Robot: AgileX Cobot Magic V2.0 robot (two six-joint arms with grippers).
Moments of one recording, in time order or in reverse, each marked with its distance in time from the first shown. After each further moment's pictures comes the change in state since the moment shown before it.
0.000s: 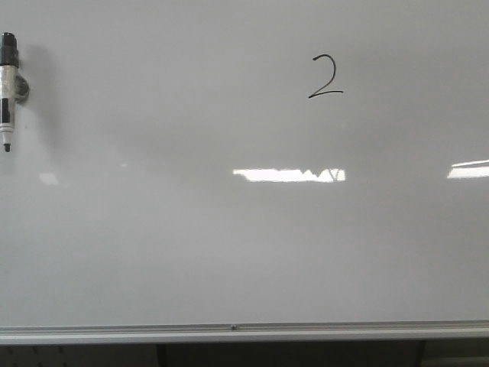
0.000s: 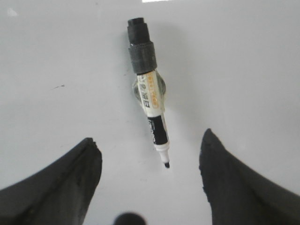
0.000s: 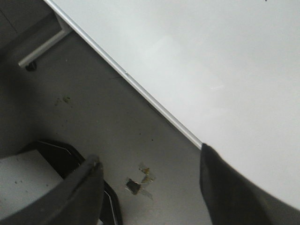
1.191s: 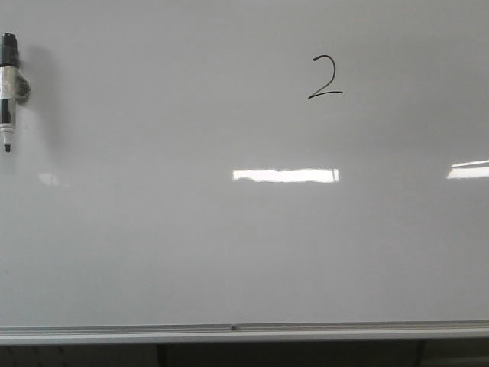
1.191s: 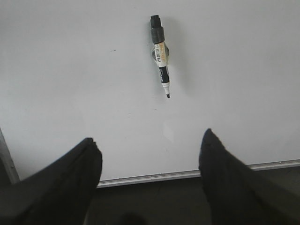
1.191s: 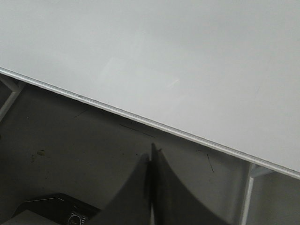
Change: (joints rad) left arm -0.023 -0.554 -0.236 -0.007 0.834 0.005; right arm -0.079 -0.213 0.000 -0.172 0.075 0.341
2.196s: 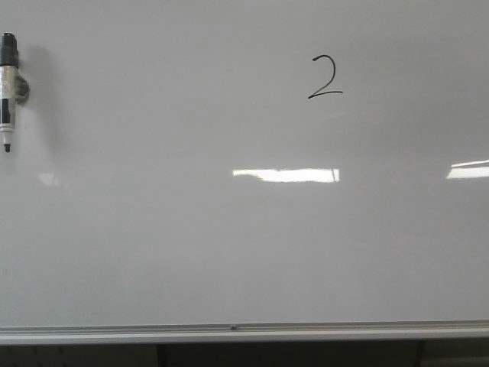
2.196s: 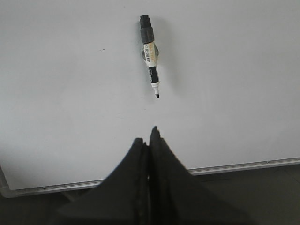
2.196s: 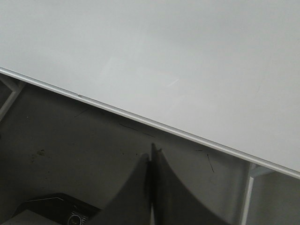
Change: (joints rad) left arm -0.002 0.000 0.000 -0.036 0.000 0.000; right arm 0.000 0.000 0.000 0.000 0.002 0.000
